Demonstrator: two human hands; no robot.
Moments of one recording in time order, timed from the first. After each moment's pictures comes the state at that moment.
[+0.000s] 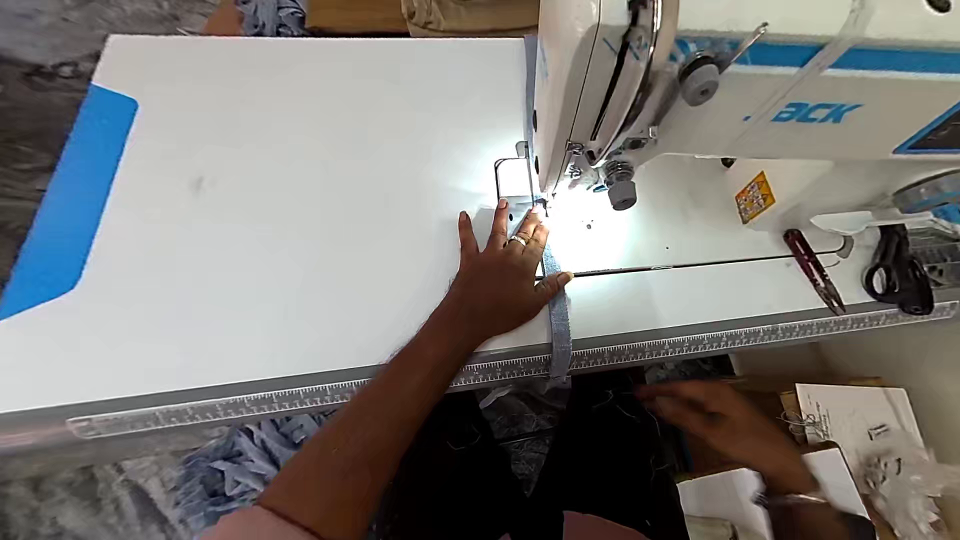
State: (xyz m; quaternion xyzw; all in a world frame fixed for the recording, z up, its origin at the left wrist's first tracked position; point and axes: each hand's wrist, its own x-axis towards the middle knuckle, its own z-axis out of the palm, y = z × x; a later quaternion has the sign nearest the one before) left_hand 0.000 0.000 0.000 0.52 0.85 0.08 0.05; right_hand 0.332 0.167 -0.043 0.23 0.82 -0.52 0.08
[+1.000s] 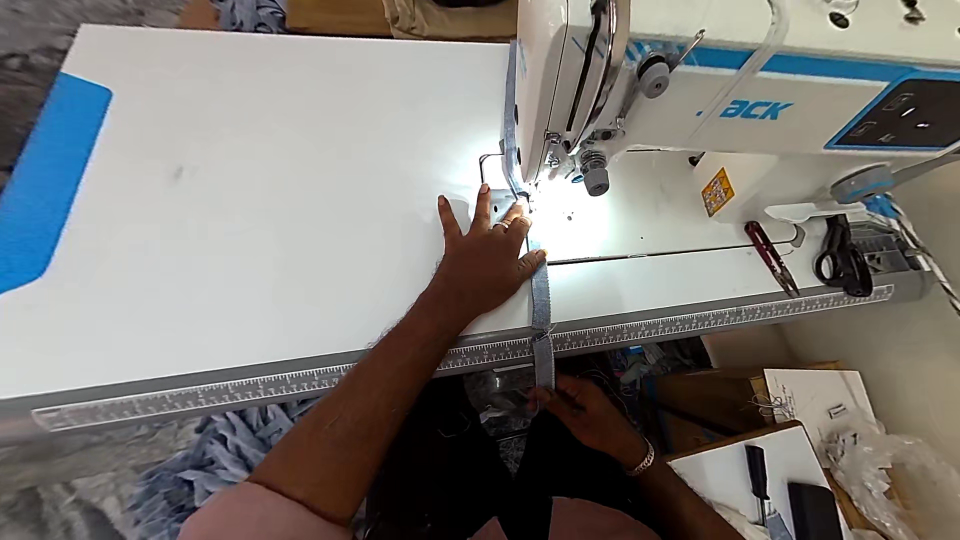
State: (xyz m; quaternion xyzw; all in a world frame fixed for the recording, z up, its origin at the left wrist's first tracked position) left_hand -0.002 0.002 0.008 0.51 0.86 0.09 0.05; right_hand 0.261 0.056 -0.085 0.14 0.73 -0.67 0.03
